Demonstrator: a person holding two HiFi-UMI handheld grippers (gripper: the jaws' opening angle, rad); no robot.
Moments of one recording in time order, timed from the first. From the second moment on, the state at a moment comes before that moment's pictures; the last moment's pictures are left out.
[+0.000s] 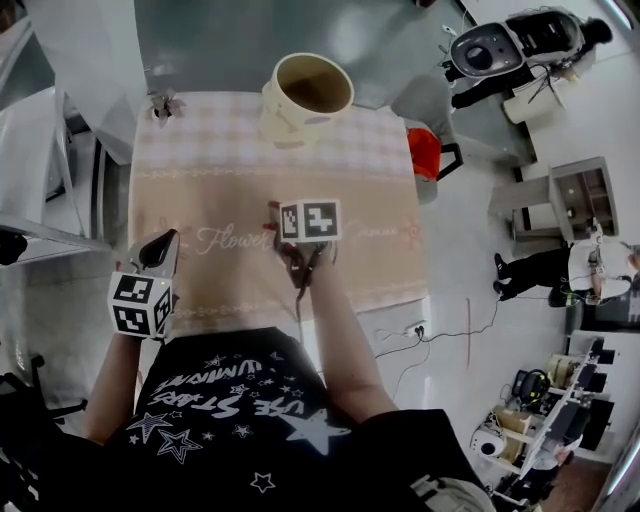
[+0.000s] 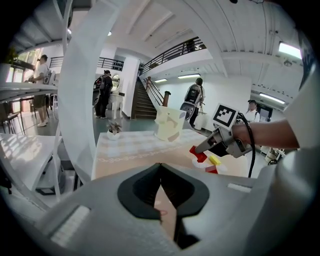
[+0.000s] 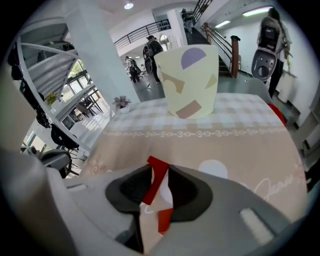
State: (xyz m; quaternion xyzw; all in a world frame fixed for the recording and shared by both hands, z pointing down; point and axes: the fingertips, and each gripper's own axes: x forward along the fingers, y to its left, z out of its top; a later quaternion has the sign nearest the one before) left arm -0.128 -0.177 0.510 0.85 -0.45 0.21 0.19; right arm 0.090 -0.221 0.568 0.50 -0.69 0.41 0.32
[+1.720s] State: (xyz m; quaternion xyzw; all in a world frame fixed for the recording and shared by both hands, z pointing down) left arm -0.061 -0.285 0.429 0.81 -0.55 0.17 0.14; right arm 0.165 -0.460 0.394 0.49 -0.84 0.13 0.19
